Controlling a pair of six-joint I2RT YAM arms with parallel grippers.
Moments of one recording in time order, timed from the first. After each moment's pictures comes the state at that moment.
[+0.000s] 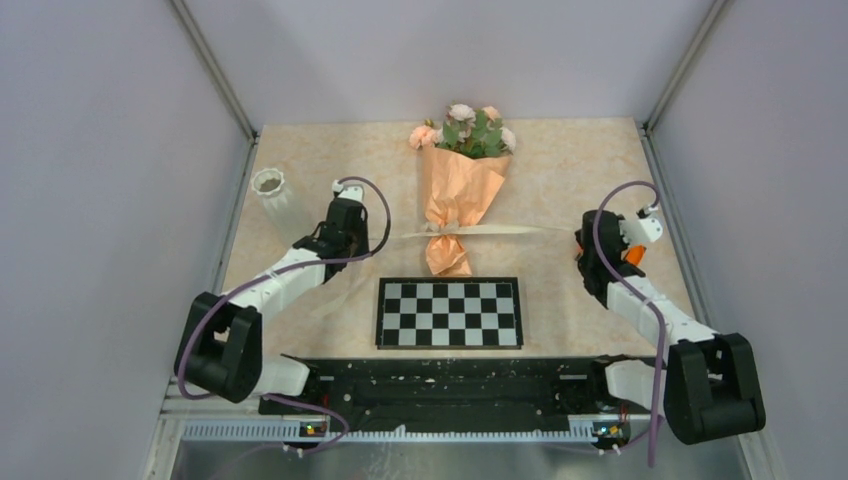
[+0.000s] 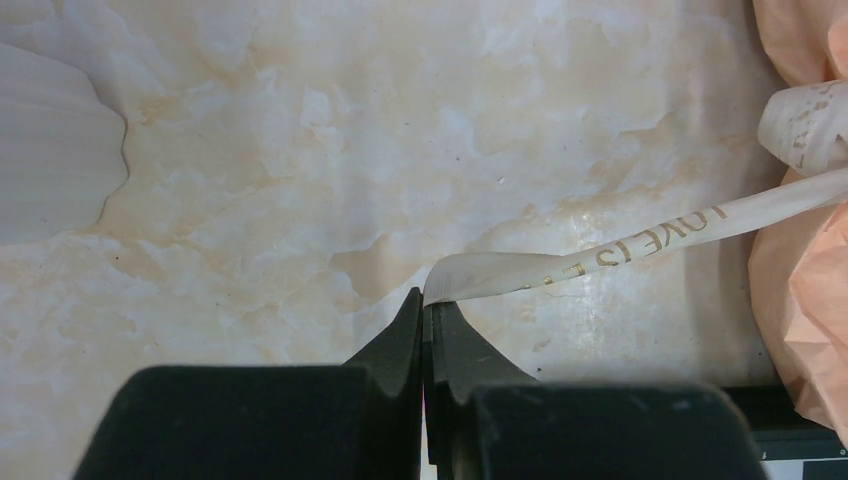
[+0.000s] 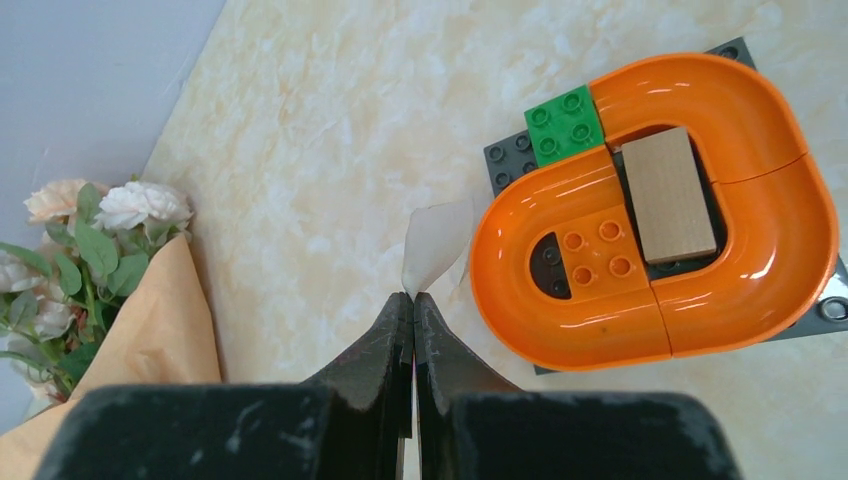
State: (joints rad) left arm -0.37 1.37 0.77 -0.19 -0.20 -0.30; right arm 0.18 1.14 0.51 0.10 0.63 0.99
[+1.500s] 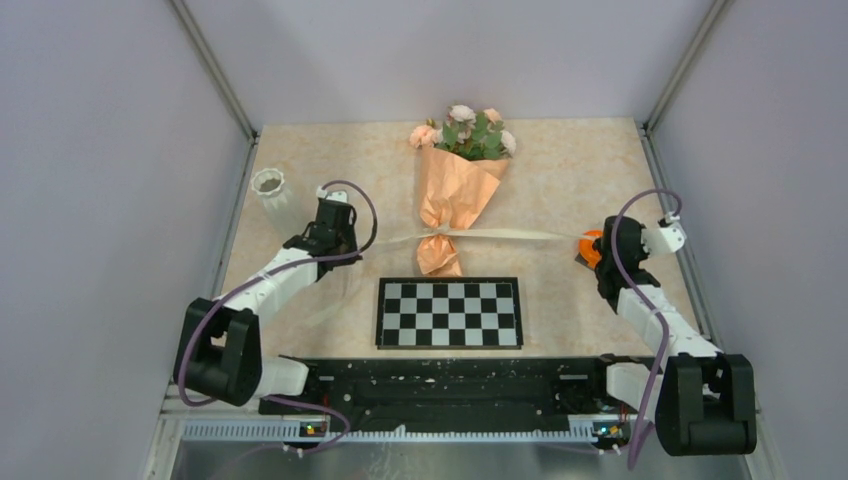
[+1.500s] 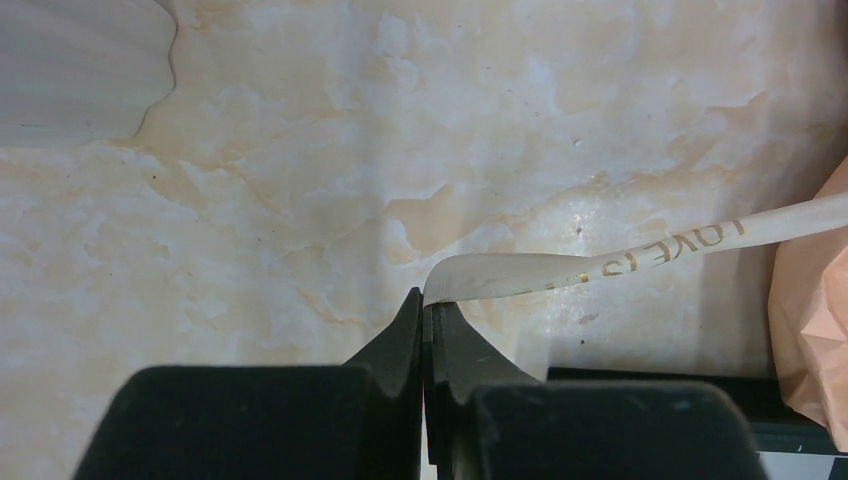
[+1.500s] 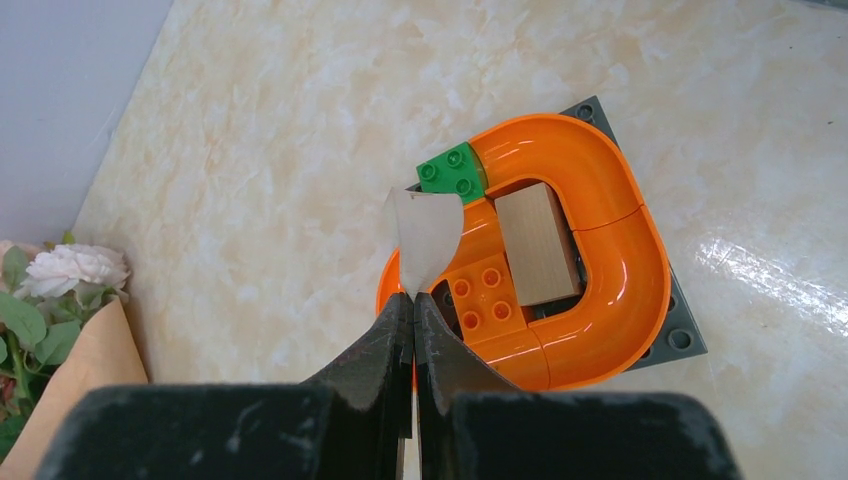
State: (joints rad) left arm -0.29 1.33 0.77 -0.32 -0.18 -0.37; right arm 0.02 1.07 0.47 0.06 0.58 0.93
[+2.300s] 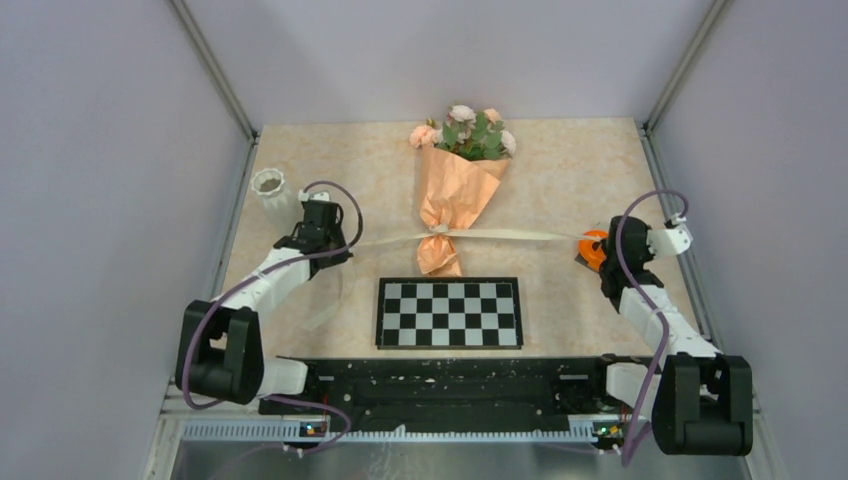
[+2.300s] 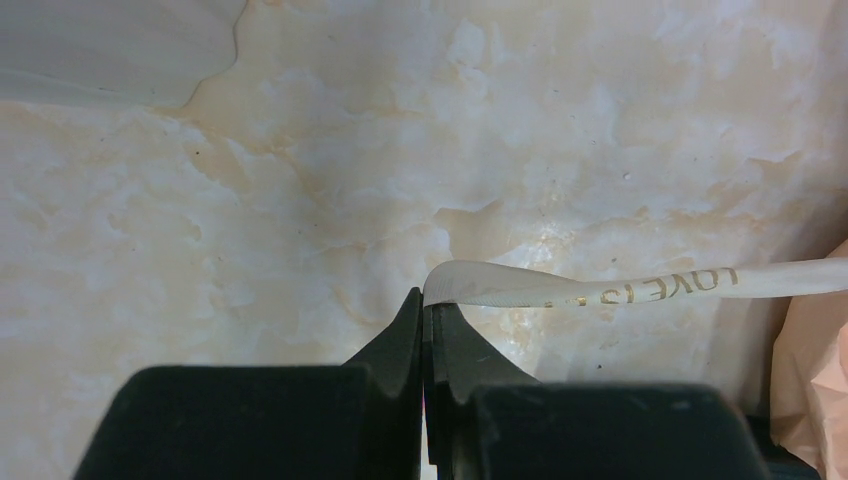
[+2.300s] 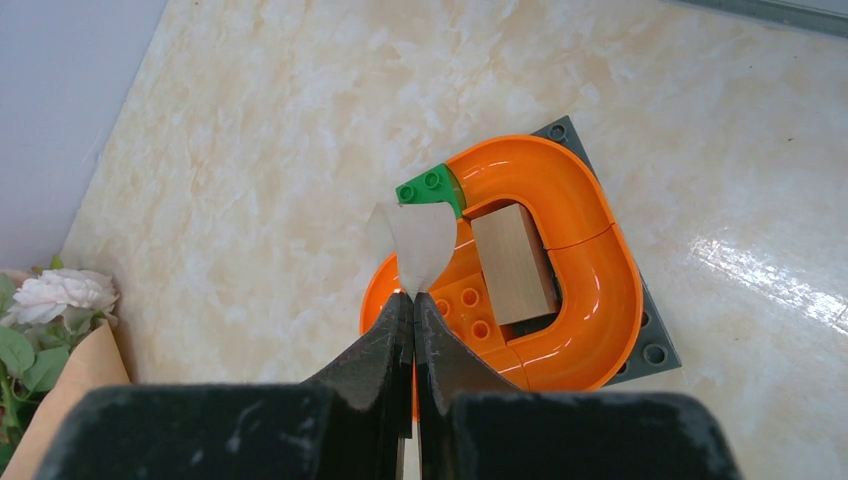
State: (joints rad) left arm -0.21 1.35 0.76 -0.32 -0.15 -0.44; right arm -0.02 1.07 0.47 0.06 0.57 0.92
